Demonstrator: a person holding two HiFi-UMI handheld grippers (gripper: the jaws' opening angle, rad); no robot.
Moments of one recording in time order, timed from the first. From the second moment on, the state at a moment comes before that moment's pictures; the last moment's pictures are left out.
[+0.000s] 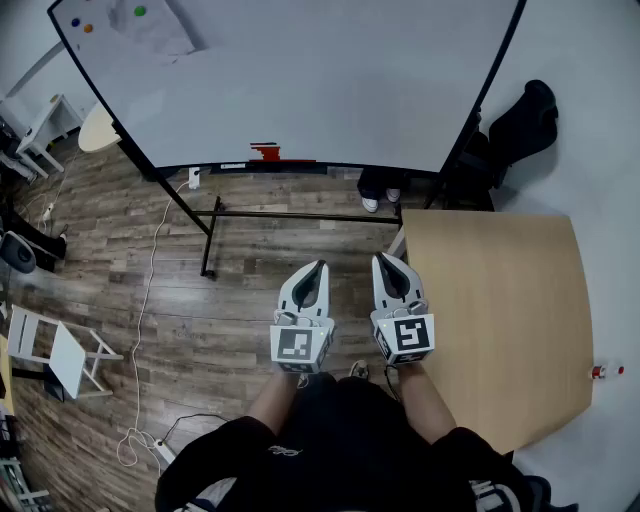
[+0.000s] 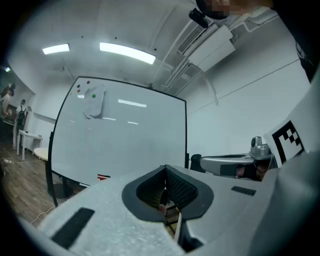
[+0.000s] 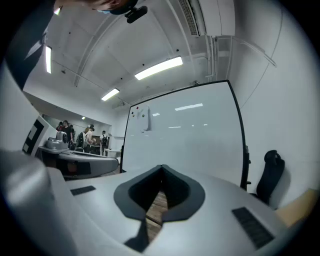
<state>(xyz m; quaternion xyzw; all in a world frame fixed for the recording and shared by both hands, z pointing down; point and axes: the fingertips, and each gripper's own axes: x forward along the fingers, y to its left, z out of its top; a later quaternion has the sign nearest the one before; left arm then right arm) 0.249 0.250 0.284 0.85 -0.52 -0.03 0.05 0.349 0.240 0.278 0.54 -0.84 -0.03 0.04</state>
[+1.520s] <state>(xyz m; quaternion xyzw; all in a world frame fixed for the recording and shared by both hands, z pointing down) 0.183 0.035 0.342 0.85 -0.52 0.04 0.07 0.279 0.021 0.336 0.51 -0.86 0.01 0.07</state>
